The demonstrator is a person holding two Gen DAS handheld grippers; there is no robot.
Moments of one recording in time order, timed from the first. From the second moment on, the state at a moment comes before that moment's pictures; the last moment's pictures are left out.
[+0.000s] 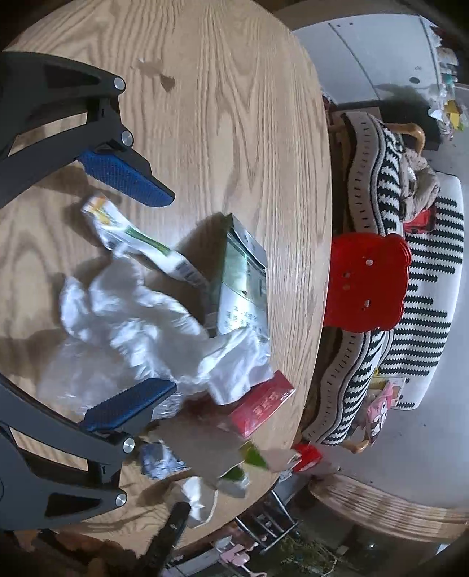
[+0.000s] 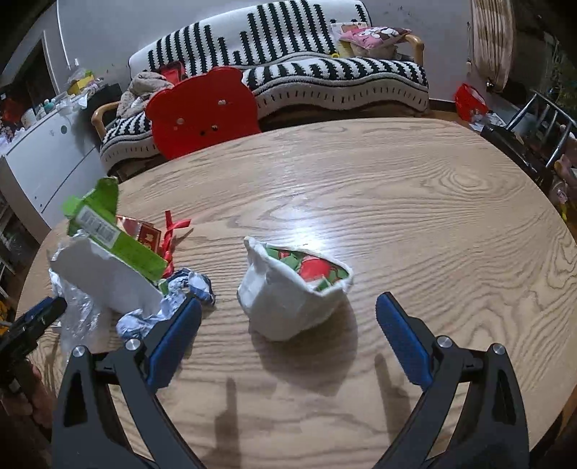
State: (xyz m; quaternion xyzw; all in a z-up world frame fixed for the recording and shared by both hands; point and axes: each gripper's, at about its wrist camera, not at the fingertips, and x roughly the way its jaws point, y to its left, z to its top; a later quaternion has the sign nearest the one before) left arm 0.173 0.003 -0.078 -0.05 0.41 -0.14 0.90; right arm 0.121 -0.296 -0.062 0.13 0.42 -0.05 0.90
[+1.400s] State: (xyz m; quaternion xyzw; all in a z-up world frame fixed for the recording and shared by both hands) left arm -0.001 -0.235 -0.012 0.06 0.37 -0.36 0.85; right arm -0.138 -0.482 -0.004 0.10 0.37 -0.17 0.91
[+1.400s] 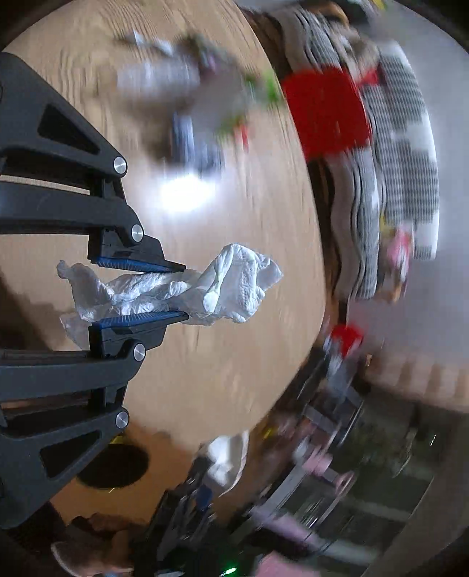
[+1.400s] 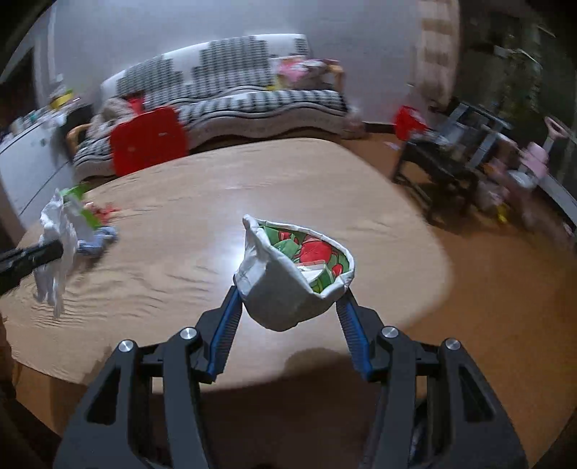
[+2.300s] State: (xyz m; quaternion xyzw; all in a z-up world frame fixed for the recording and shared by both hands) left arm -0.210 -0.554 -0.155 0.17 0.45 -0.59 0.65; right arm -0.338 -0.650 -0.106 0.28 0.45 -0.37 0.77
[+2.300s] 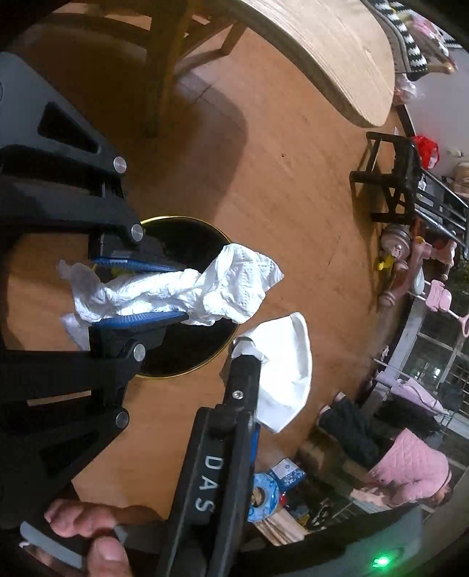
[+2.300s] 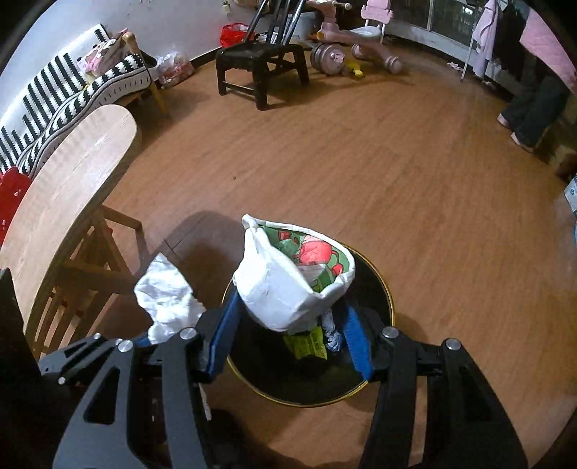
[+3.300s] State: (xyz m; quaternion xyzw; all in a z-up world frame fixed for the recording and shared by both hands) left arm -0.106 -0.429 -0.060 0.12 0.41 -0.49 0.76; right arm -0.241 -0.566 -0.033 0.19 0.39 -0.30 0.85
